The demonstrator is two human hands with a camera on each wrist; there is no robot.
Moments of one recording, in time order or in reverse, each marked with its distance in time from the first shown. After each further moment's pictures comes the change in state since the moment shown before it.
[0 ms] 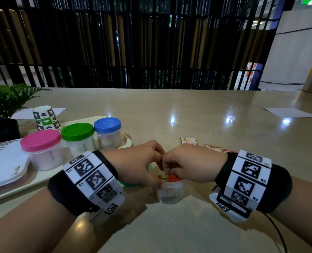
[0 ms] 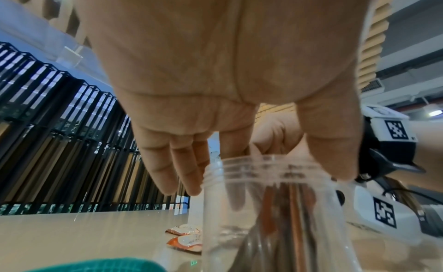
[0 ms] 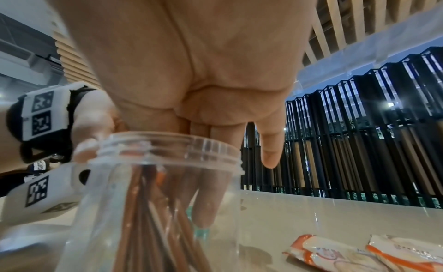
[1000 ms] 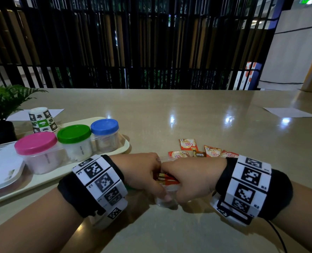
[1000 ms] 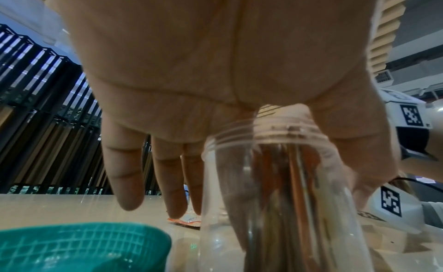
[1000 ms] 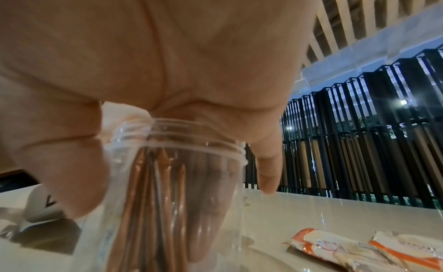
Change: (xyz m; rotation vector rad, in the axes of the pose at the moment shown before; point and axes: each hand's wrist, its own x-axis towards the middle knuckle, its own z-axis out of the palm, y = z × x) left_hand 0.011 0.013 0.000 -0.145 -0.139 -0.021; right_hand -0.003 -0.002 0.004 0.038 -0.206 -0.014
